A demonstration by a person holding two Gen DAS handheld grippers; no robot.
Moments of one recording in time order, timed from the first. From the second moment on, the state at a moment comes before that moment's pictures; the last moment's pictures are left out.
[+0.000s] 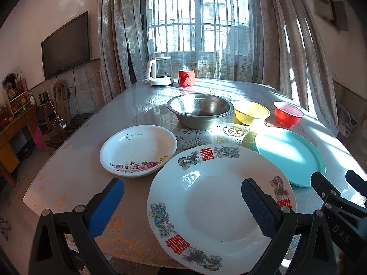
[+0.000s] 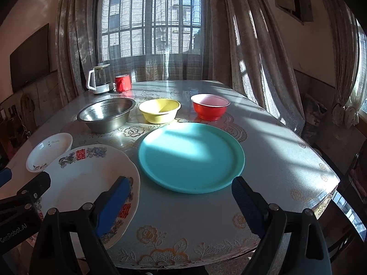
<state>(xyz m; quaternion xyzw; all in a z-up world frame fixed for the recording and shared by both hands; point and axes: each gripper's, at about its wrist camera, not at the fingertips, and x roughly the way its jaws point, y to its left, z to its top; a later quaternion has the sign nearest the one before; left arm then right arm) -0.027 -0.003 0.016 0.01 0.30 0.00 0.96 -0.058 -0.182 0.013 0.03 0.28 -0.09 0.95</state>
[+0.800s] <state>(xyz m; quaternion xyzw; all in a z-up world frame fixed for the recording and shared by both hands) -0.012 -0.008 0.009 0.02 0.31 -0.01 0.95 -0.047 -0.187 0.002 0.05 0.29 -0.07 0.95</state>
